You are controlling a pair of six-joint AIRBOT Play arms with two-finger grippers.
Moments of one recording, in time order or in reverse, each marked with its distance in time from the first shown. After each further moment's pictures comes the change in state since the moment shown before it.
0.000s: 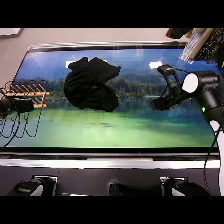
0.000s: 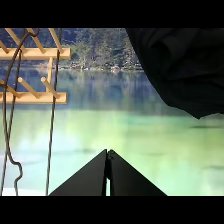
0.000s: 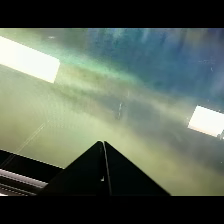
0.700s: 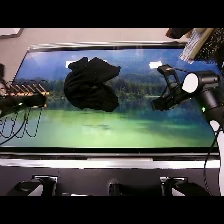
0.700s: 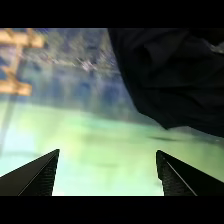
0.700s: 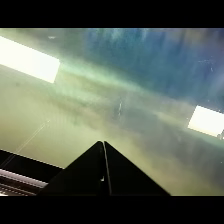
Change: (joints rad) left arm 0.043 -0.166 -0.011 -0.214 0.102 -0.107; right arm 0.000 0.000 0.000 0.000 0.000 0.000
